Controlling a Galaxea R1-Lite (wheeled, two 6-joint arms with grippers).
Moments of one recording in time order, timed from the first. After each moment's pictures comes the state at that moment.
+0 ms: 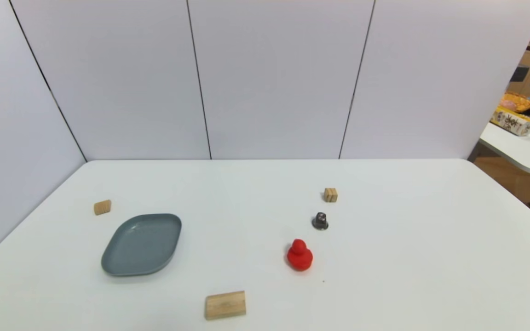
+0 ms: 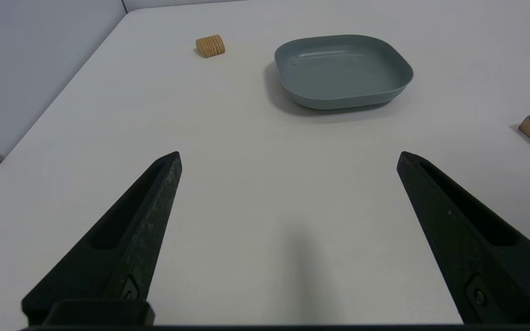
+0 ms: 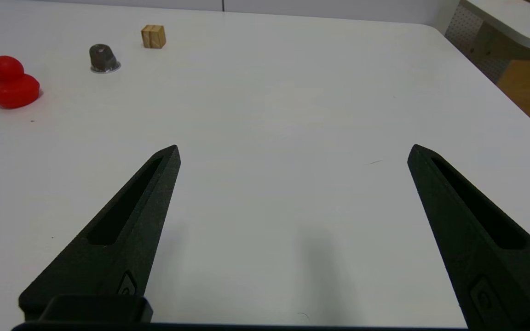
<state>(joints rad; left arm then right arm) 0.00 0.00 0.00 0.00 -0.02 0.04 0.00 0.00 0.00 0.00 0.02 -0.06</state>
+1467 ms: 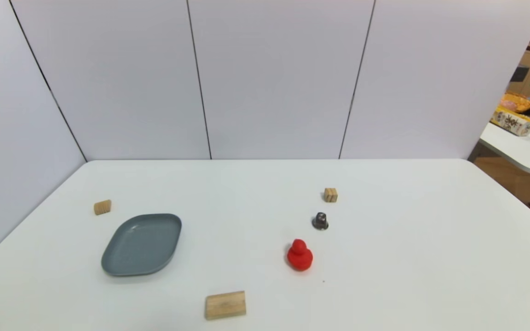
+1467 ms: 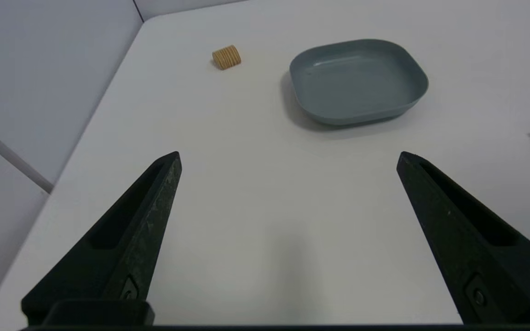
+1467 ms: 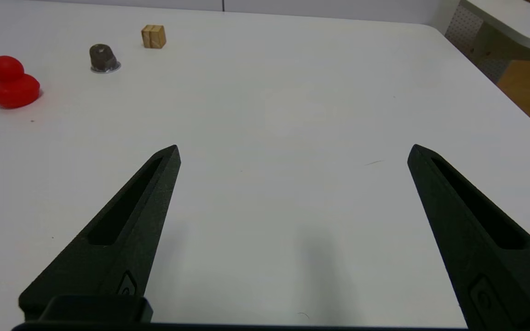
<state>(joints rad) 0.00 0.23 -0.19 0.04 0.01 0.14 0.00 0.00 0.00 0.00 0.02 -0.06</state>
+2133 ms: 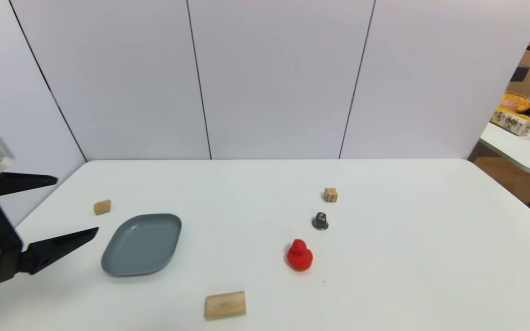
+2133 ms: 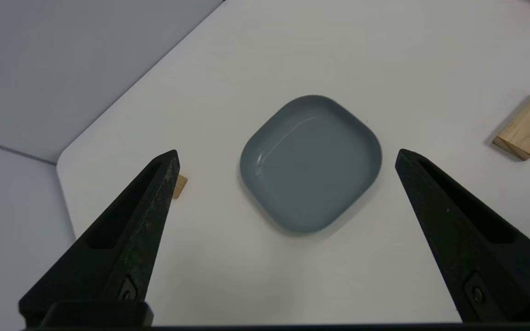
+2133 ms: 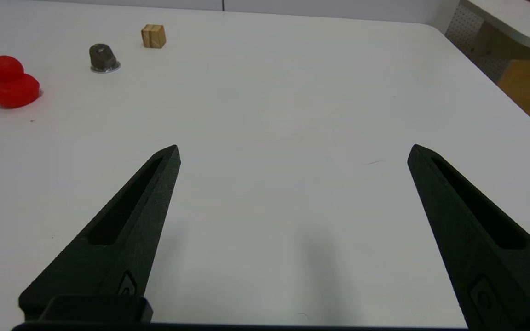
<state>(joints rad) -0.03 1.08 -0.81 0.16 -0.36 0.60 0.00 0.00 0.00 0.00 0.02 -0.06</state>
